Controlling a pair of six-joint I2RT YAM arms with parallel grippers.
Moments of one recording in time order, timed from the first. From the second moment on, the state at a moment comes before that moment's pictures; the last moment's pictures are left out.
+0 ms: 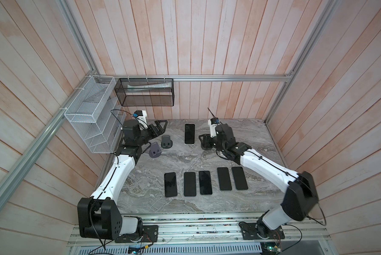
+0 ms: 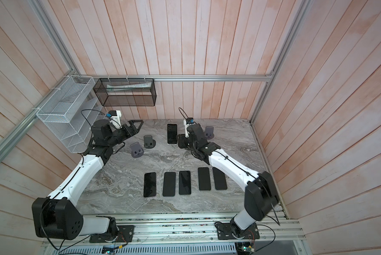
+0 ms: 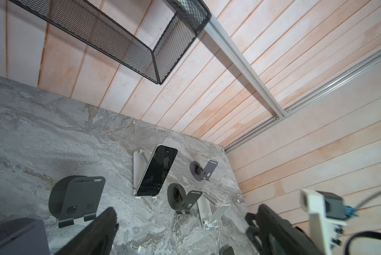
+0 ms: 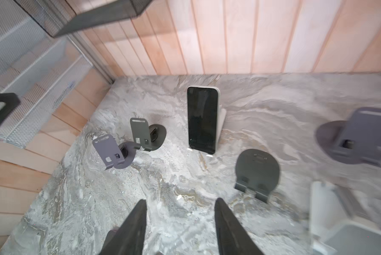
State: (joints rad) left arm -0.15 1.39 1.18 -0.06 0.39 -0.57; right arm 0.62 1.43 1.14 -0.13 0.06 0.41
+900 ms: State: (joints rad) left arm -0.53 2.41 2.43 -0.81 -0.29 -0.41; right arm 0.33 1.00 0.54 0.12 0.06 0.60
